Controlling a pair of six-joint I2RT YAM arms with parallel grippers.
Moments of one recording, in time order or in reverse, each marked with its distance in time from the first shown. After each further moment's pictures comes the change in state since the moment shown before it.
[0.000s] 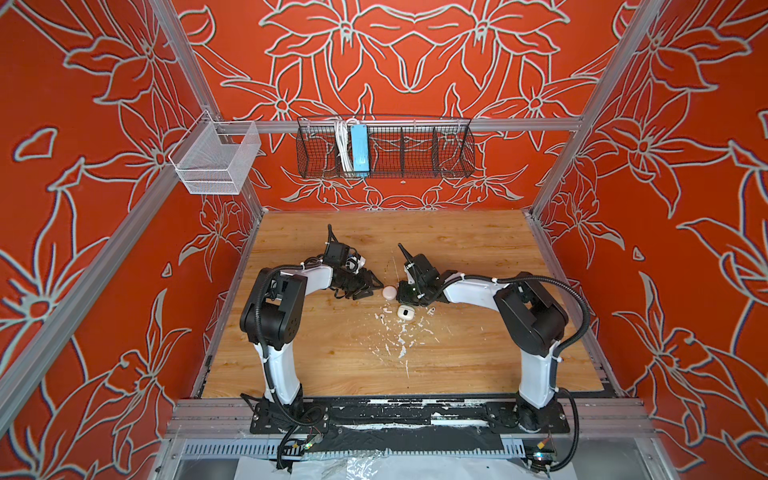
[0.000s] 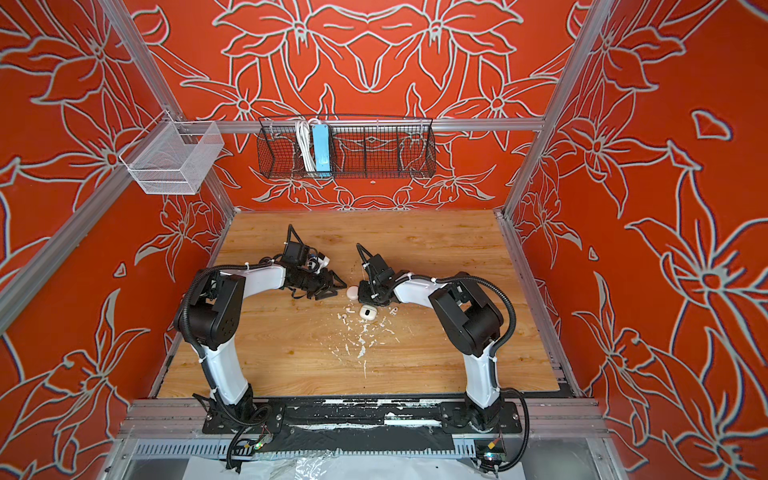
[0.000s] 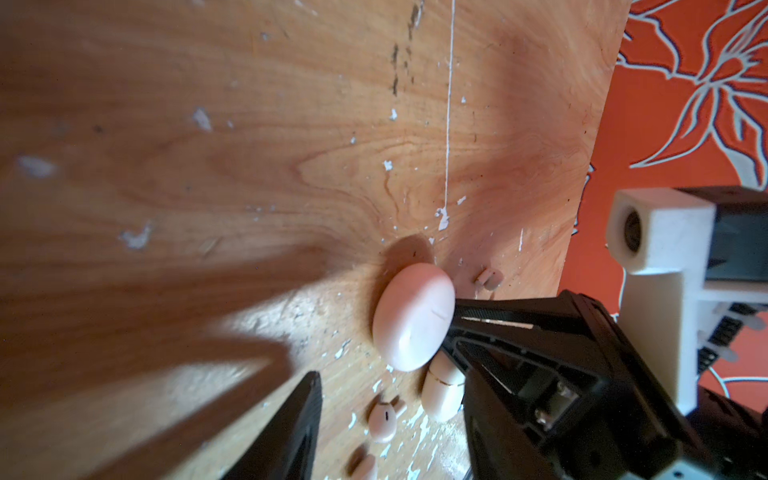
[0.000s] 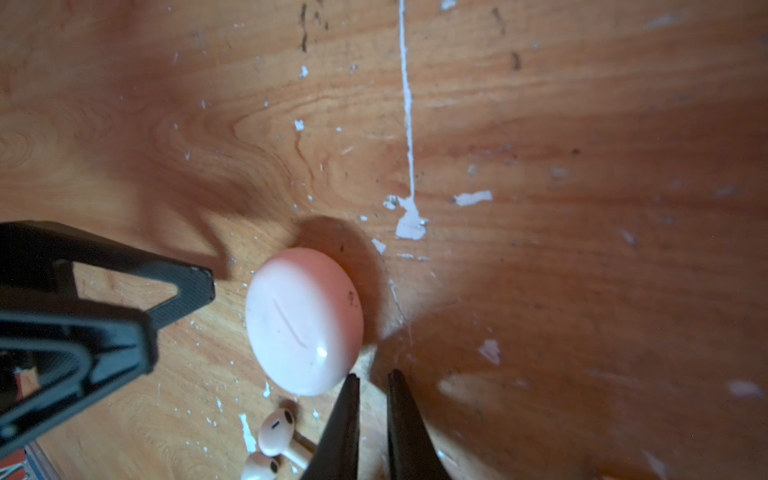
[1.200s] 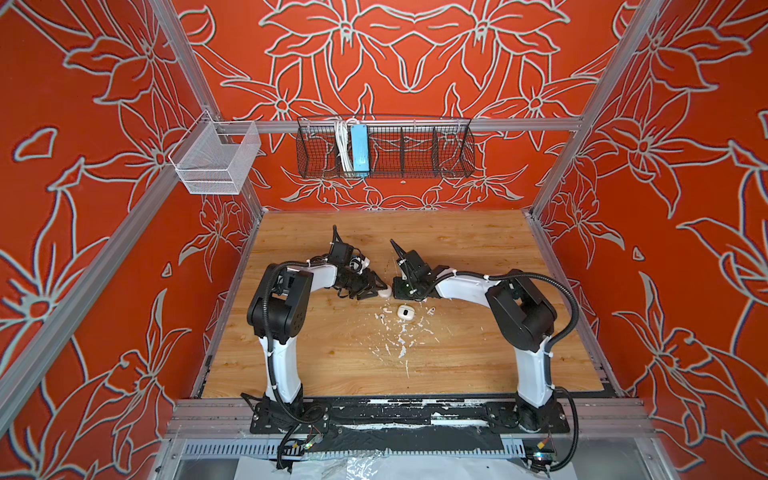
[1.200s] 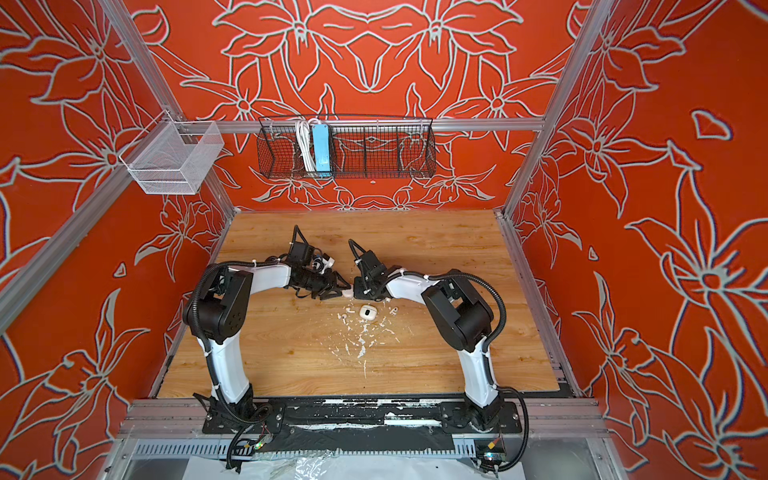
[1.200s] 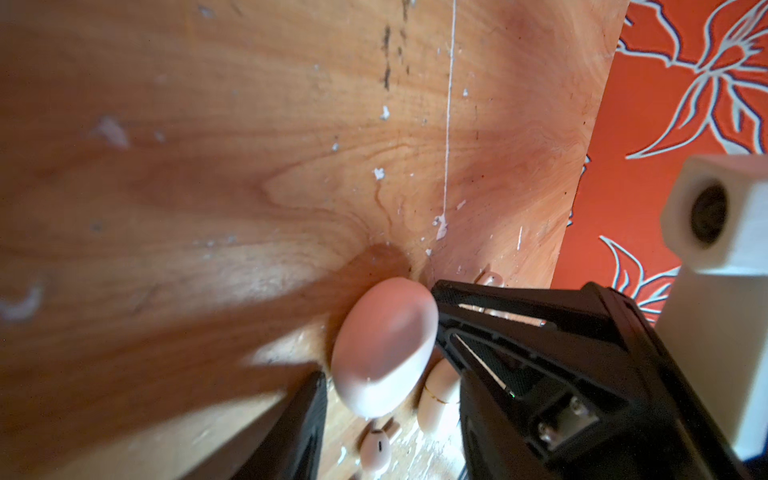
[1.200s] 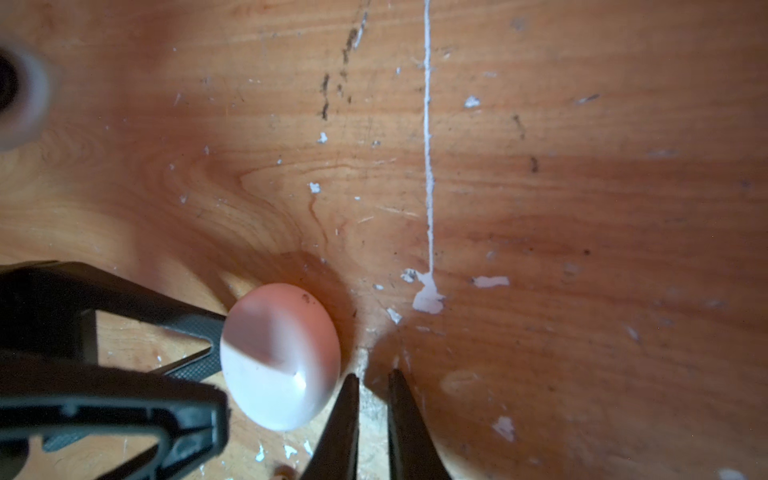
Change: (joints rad) left arm -0.020 0.064 0.036 0.015 0.037 -0.008; right arm 0.013 0.069 0.114 -0.059 0.108 -0.058
